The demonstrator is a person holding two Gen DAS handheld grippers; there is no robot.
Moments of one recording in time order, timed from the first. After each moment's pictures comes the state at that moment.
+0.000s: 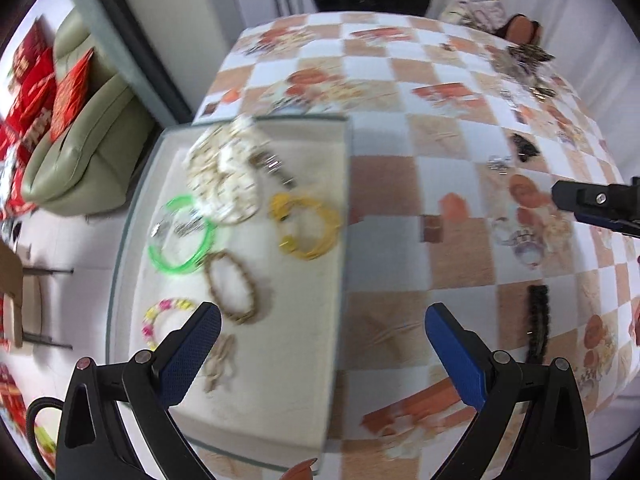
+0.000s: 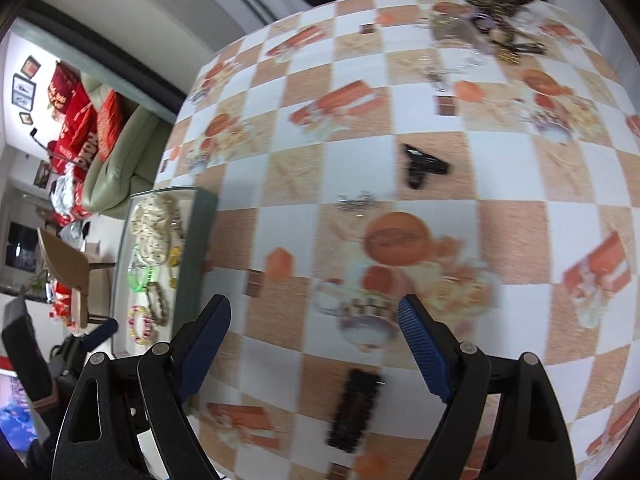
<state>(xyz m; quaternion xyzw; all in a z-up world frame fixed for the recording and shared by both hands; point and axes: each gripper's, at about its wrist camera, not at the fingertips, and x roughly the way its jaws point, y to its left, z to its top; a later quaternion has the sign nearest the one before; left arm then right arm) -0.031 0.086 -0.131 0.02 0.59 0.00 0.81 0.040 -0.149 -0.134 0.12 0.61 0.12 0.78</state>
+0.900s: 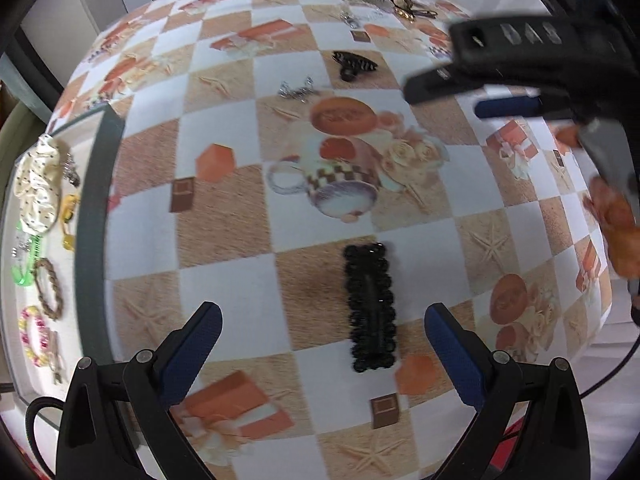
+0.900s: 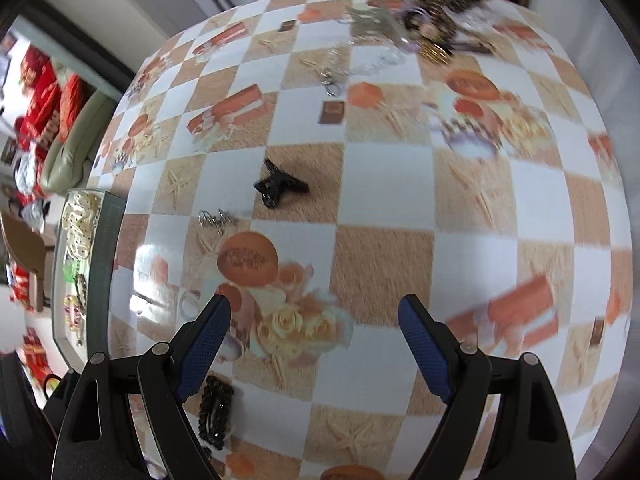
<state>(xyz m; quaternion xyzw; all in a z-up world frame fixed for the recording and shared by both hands) -0.043 -0.060 -0.170 0.01 0.63 -0.14 0.76 0.076 -0.219 -0.152 0.04 0.63 0.09 0.77</state>
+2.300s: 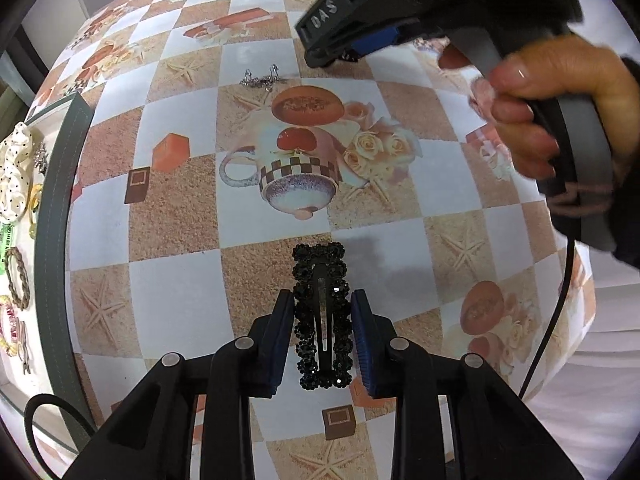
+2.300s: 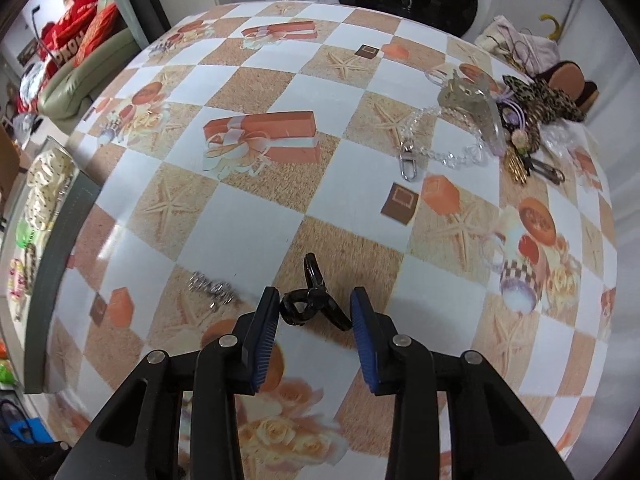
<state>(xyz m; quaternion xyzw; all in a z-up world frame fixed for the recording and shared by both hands) -0.050 -0.096 -0.177 -0.02 0.64 -0.16 0.76 0.122 -0.163 -0.173 -0.11 0.59 0.13 0.79</state>
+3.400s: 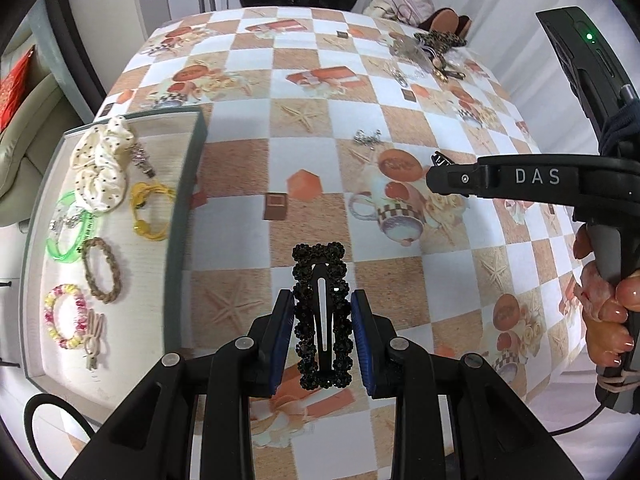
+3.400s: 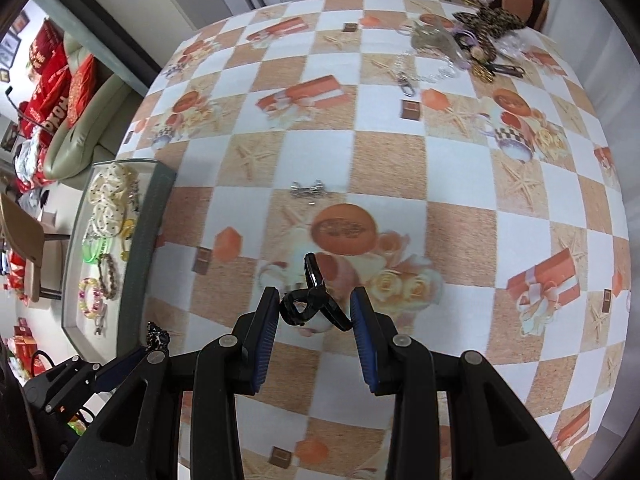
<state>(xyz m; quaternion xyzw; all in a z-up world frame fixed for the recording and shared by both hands) -0.054 0.023 -0.130 -0.05 0.59 -0.12 0.80 0.034 -0.146 -0.130 0.02 0.62 0.09 0.78</state>
